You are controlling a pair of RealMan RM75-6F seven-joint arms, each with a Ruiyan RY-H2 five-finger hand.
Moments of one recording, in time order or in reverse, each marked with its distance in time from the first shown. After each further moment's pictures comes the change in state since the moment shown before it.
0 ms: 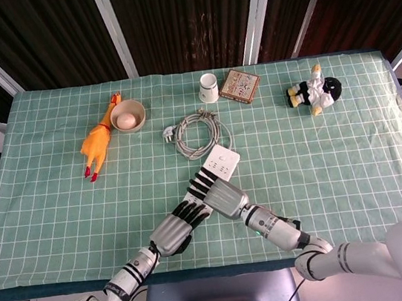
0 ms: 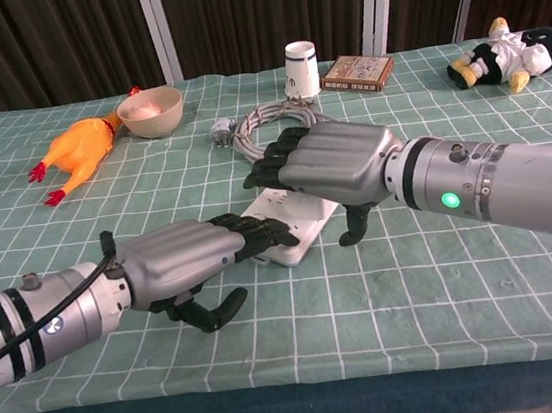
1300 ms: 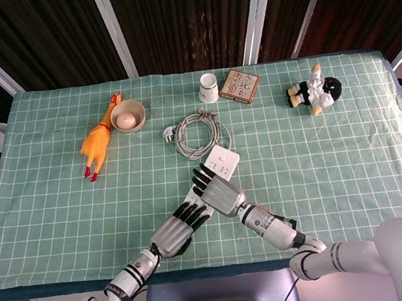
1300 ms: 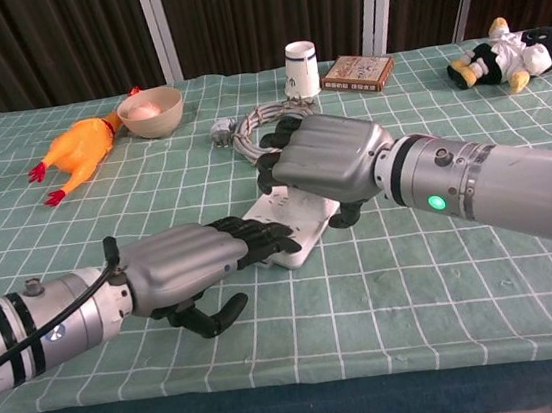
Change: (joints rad) left arm -0.018 0.000 0.026 -0.011 -0.036 0.007 0.062; right arm 0.047 -0.034 -0.039 0.042 0.056 0.071 -0.124
